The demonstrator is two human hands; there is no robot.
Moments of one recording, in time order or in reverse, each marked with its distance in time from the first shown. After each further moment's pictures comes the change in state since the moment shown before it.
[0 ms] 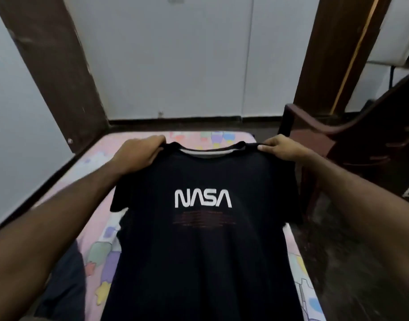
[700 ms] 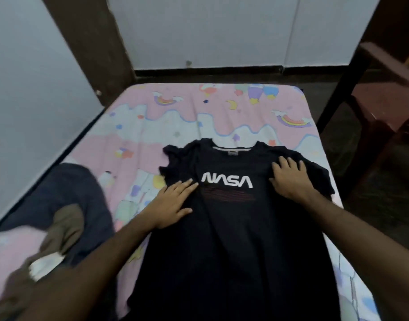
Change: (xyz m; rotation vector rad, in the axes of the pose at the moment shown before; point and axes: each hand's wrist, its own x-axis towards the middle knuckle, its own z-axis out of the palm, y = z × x) left_hand -0.170 0.045 0.171 -0.182 -0.607 -0.117; right_hand 0.011 0.045 0.226 -0.635 -0.178 -0.027
